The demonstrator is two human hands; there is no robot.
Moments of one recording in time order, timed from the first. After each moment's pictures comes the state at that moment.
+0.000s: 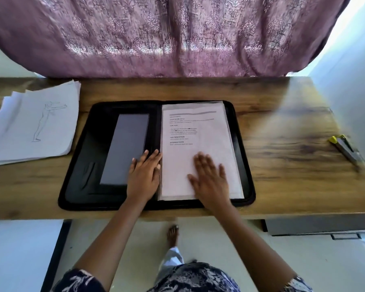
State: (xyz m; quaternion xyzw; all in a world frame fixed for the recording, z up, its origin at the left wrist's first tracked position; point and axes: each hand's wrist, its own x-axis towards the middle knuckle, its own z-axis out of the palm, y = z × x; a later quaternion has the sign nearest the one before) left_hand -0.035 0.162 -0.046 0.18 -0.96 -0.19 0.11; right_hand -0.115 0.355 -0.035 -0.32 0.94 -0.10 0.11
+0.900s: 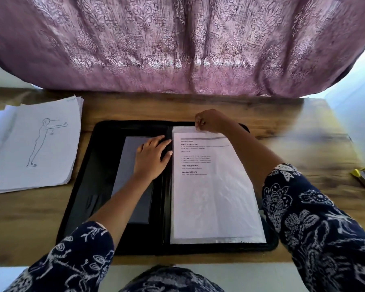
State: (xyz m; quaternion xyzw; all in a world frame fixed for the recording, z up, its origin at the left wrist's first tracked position) left_hand -0.160 0.065 -0.042 0.17 -0.97 -0.14 0.08; right_hand -0.374 0.209 0.030 -0.45 0.87 -0.12 0.15
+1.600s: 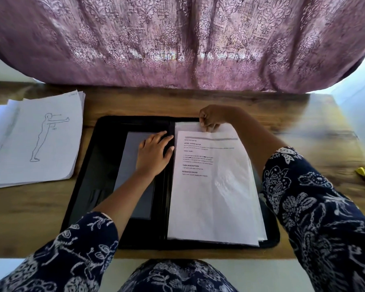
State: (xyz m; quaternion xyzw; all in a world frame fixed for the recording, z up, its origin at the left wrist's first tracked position) left_hand -0.159 0.067 -0.041 0.17 -0.97 -0.14 0.09; right_hand -0.385 0.200 0.042 -0.32 0.85 -0.14 0.39
